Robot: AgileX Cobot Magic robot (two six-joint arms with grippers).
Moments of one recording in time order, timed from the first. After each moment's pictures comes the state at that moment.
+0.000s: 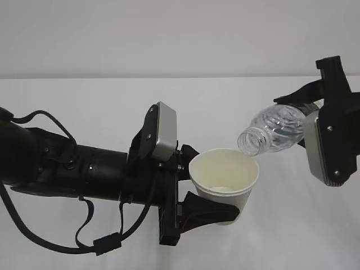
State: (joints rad) left arm -0.62 1.94 -0.83 1.12 -1.03 -0.54; right arm 0.14 1.34 -0.65 -1.44 -0.35 -0.31
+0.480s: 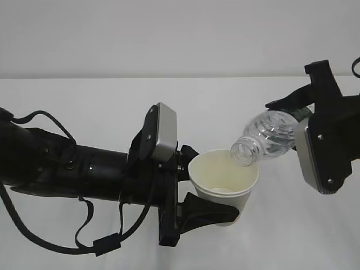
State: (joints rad) left arm -0.62 1.94 -0.83 1.12 -1.03 -0.54; right arm 0.21 1.34 -0.65 -1.48 -0.30 -0.29
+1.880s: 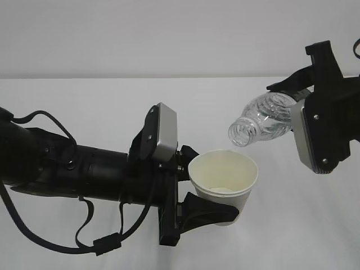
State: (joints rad) left arm -0.62 1.94 -0.83 1.12 -1.02 -0.54; right arm 0.22 1.34 -0.71 -1.49 -0.26 -0.27
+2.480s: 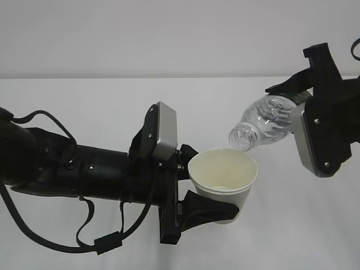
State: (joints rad) left arm -0.62 1.94 -0.83 1.11 -1.02 -0.54; right arm 0.22 1.34 -0.71 -1.54 -0.26 -0.26
